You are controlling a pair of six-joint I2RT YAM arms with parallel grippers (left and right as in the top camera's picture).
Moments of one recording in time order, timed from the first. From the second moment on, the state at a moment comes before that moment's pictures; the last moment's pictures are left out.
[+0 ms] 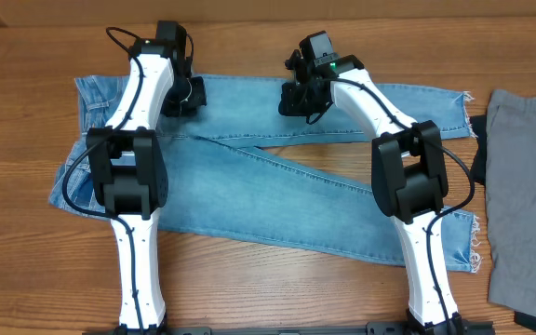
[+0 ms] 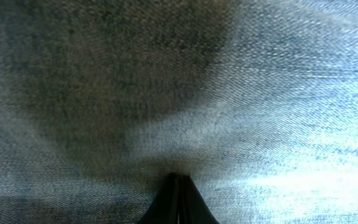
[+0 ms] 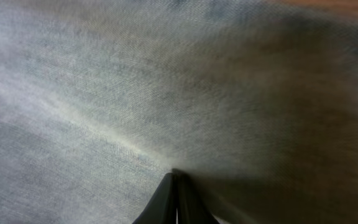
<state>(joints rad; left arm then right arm) -0.06 2.51 2.19 -1.12 0.08 -0.23 0.33 2.50 2.06 -0.78 -0.36 0.23</state>
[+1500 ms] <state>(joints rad) 0.02 2.57 2.36 -1.29 -0.24 -0.18 -0.43 2.53 2.39 -1.18 -0.10 0.23</state>
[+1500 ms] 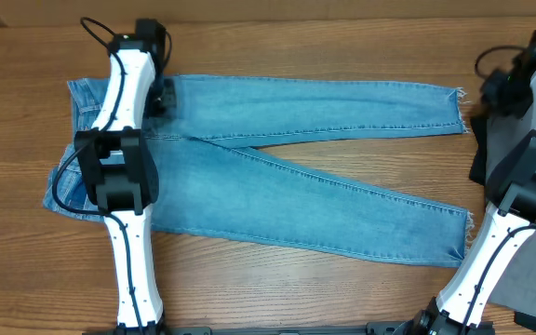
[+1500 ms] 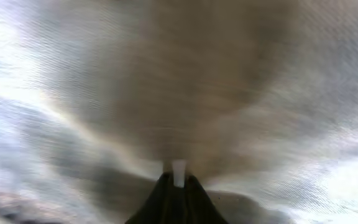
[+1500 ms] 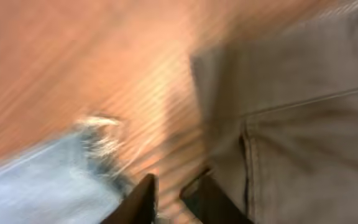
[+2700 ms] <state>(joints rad) -0.33 1.66 2.26 -1.69 -0.19 -0.34 -0.37 1.46 1.67 -1.53 -0.17 0.40</state>
